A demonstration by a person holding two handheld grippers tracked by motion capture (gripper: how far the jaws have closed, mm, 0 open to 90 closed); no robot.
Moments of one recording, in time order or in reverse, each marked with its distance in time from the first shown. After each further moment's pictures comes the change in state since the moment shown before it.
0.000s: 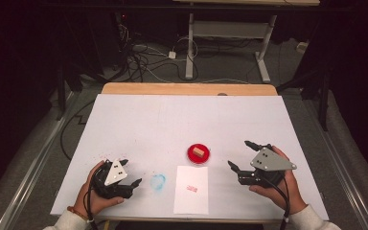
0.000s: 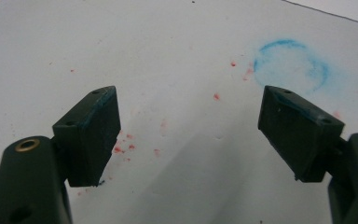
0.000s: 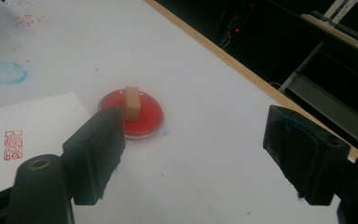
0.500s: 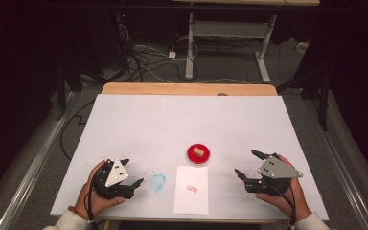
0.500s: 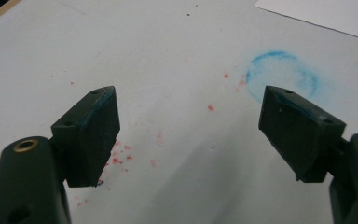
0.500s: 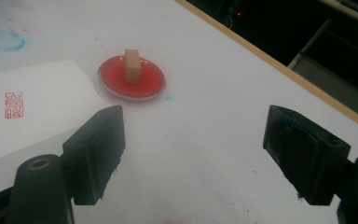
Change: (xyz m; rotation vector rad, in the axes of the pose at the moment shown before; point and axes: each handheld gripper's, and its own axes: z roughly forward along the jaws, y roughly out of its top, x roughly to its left) left arm -0.004 0.006 -0.002 -0.020 0.004 0.024; right arm 0.001 -0.034 -0.008 0.046 0.007 0.047
